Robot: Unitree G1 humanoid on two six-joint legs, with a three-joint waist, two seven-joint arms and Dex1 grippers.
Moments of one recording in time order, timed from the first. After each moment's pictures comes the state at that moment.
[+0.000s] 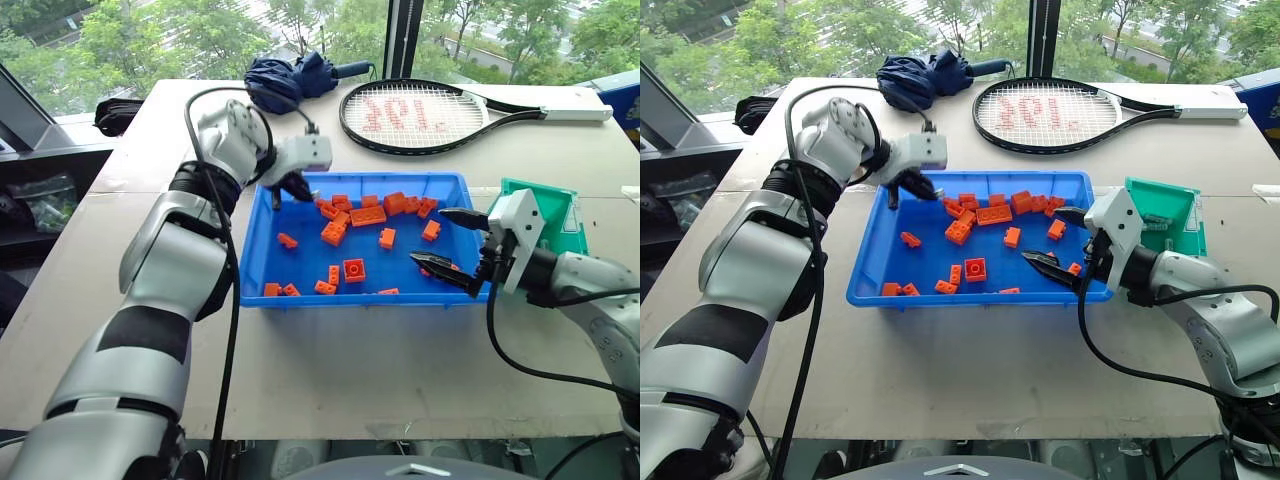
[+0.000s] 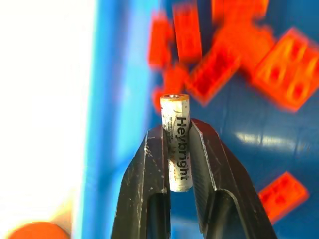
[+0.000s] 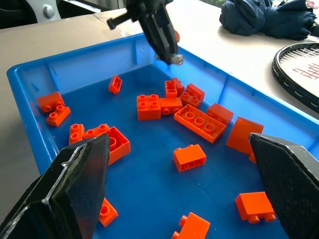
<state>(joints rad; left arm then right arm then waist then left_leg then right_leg) -1.41 0.45 -0.37 1.02 0.33 0.13 -1.38 -0.22 -0.68 -0.10 -0.57 0.59 0.68 0.67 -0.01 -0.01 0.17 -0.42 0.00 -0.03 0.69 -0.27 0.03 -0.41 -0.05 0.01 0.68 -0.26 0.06</state>
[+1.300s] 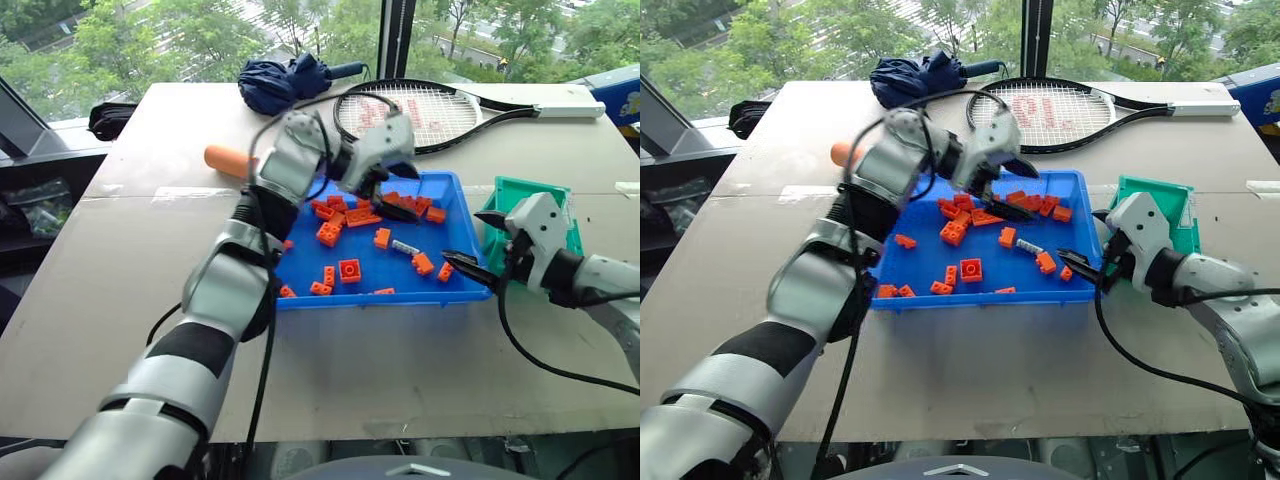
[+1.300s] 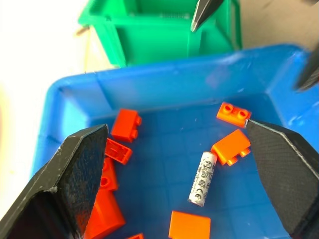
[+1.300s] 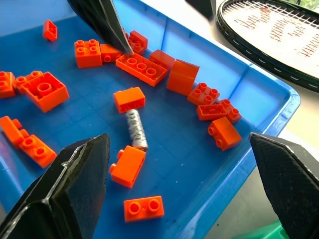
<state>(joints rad) -1.22 0.34 -0.22 0.62 -0.03 0.27 -1.50 -0.26 -0.79 -0.04 -0.51 0.48 0.72 0.62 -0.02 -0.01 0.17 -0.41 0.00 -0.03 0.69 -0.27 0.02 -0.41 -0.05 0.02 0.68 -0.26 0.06</state>
